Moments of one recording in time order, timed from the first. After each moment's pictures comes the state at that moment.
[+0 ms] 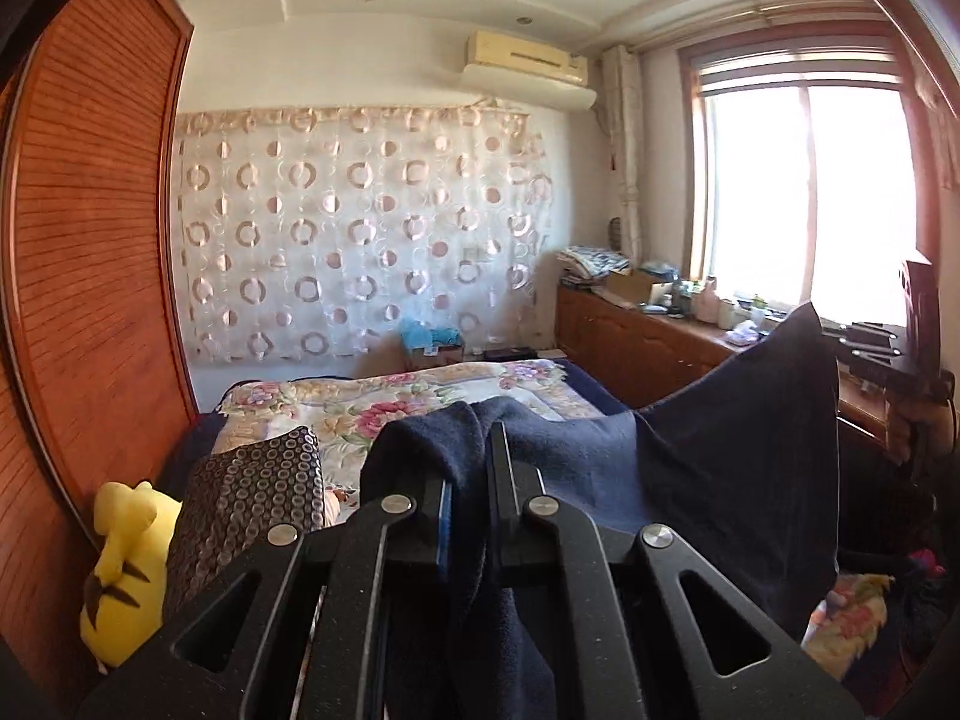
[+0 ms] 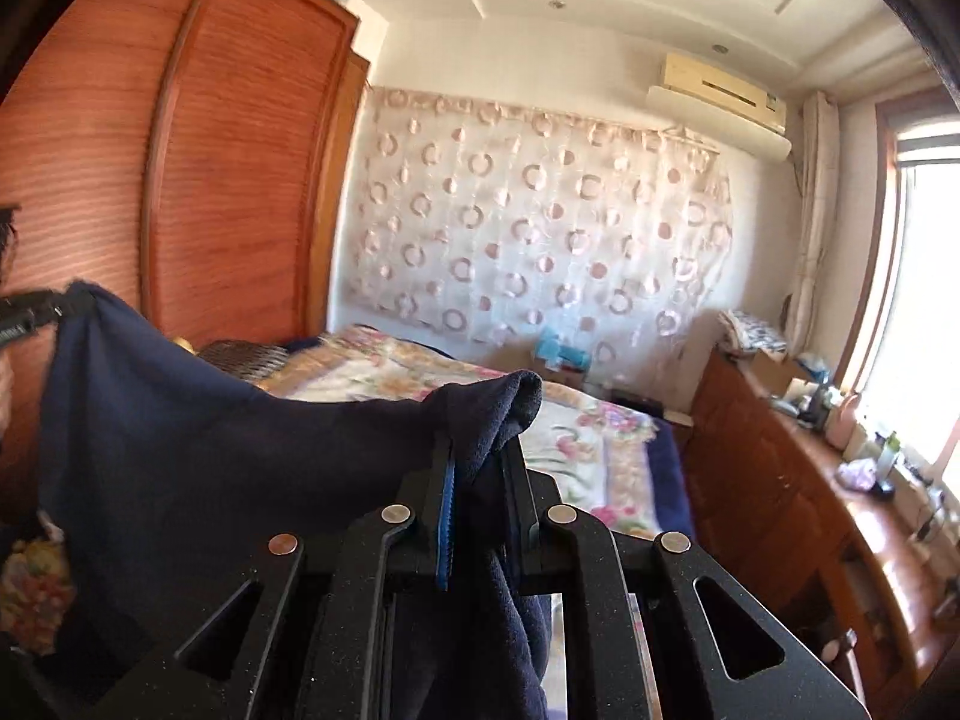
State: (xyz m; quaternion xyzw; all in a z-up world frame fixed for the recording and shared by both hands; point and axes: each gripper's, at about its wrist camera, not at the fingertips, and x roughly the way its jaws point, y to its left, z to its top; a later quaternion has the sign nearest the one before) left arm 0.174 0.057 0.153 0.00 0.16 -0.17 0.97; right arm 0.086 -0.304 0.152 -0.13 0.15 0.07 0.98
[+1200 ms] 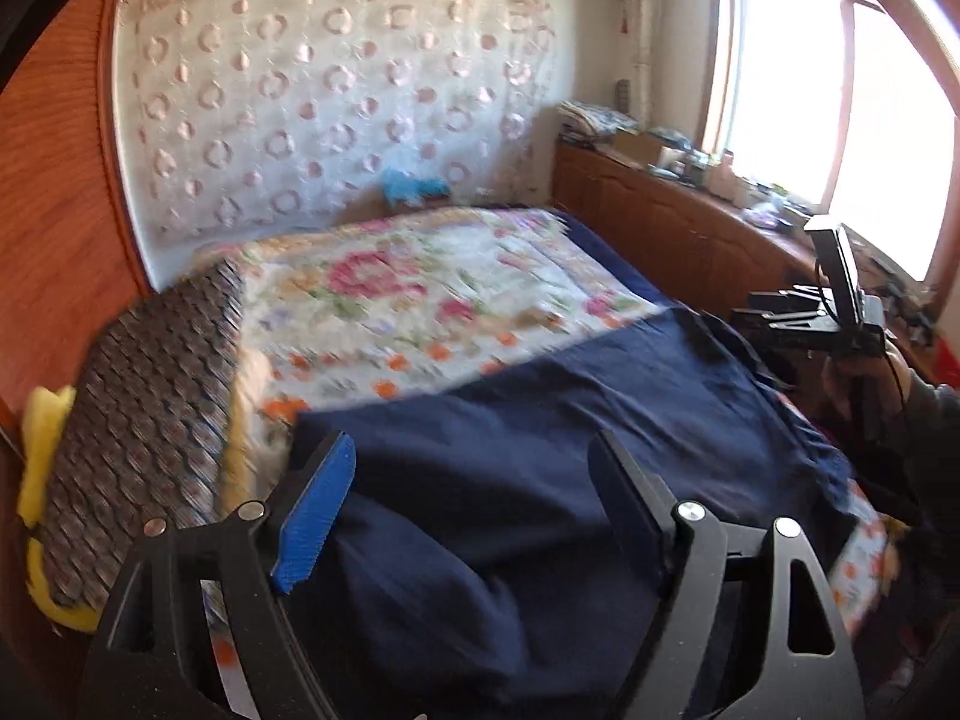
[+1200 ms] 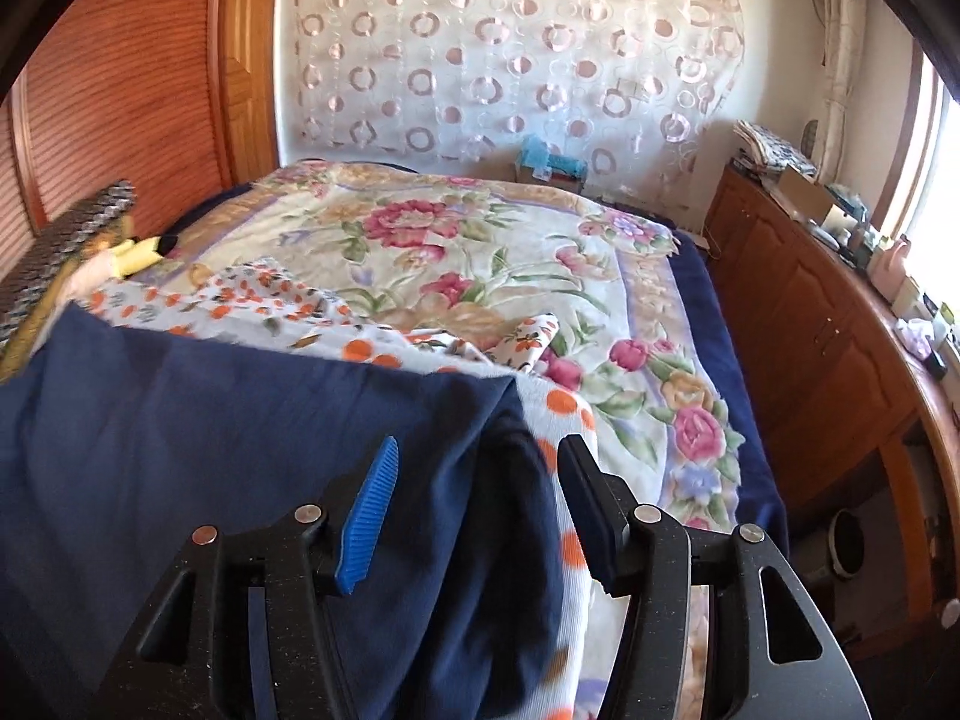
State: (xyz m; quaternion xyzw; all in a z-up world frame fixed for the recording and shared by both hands) left arm 0.261 0.001 0.030 0.02 0.34 -0.20 0.92; right arm 0.304 -0.336 0.033 -0.08 0.34 0.04 0.94
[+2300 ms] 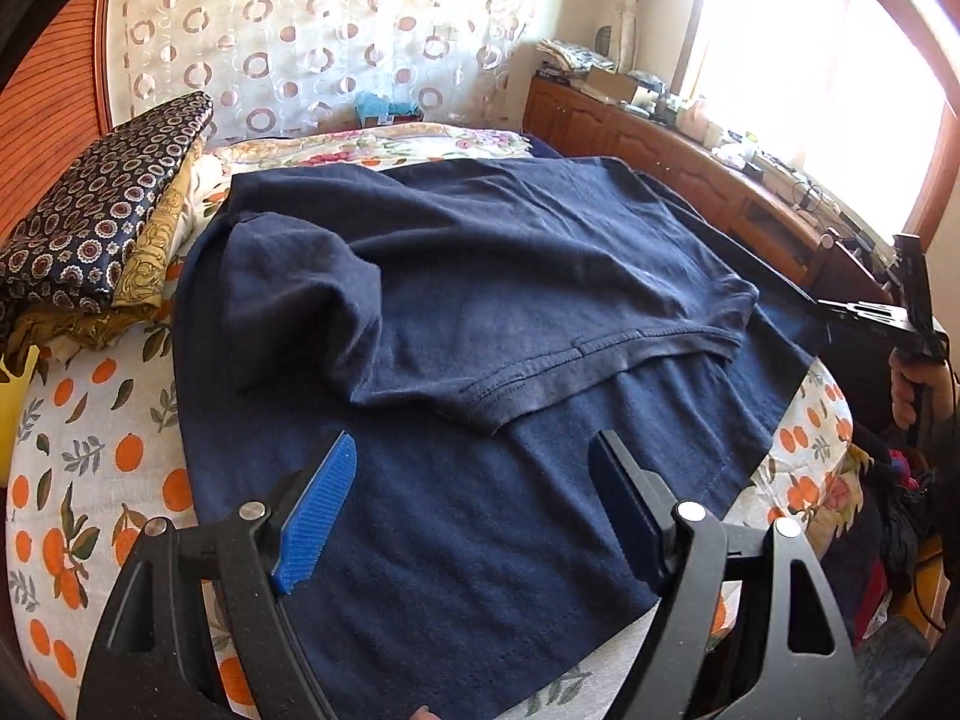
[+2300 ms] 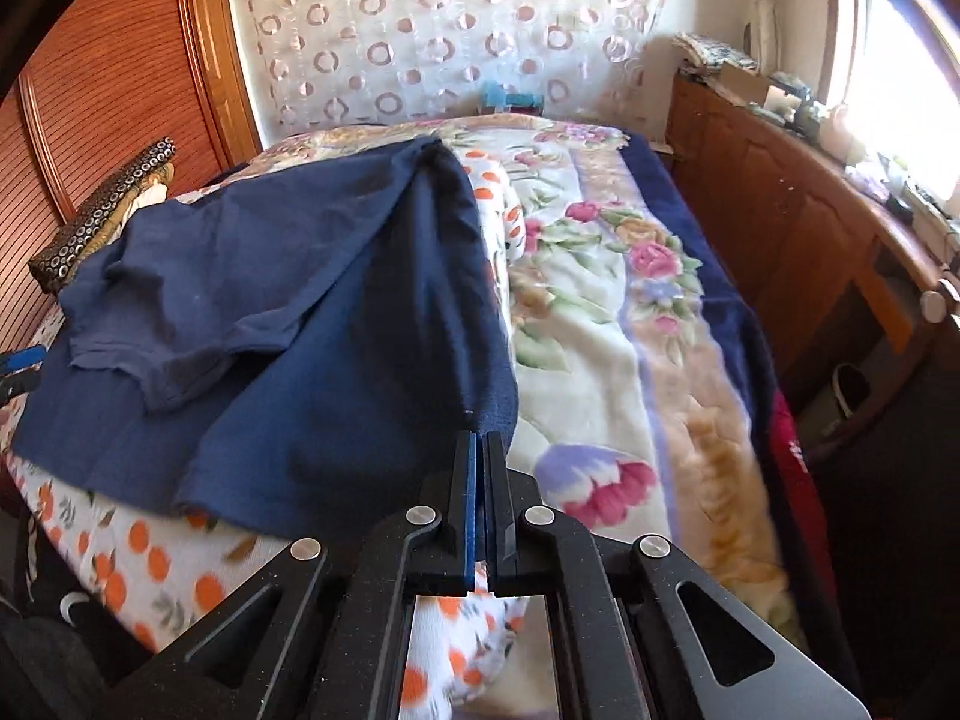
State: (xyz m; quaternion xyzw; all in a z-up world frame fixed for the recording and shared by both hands) left arm 0.149 -0.017 -0.052 0.00 0.40 -0.22 0.89; right arm 0.086 -0.417 -0.004 0.00 0.39 0.01 0.92
